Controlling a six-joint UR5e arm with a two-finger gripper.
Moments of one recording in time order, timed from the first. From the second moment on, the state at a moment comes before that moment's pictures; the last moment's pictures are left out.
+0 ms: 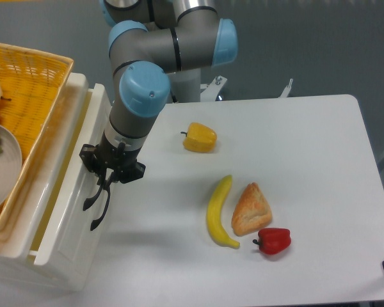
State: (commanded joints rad) arm 2.23 -1.84 -1.57 -1.25 1.14 0.37
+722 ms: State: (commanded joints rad) arm 2.24 -1.84 -1.57 -1.25 1.14 0.37
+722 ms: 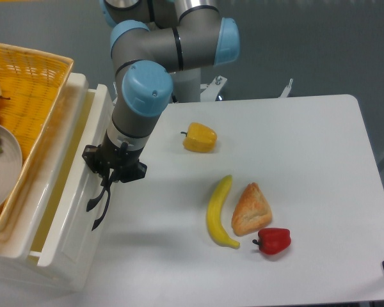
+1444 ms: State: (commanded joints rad) arm 2.29 -1.84 -1.56 -1.25 1.14 0.39
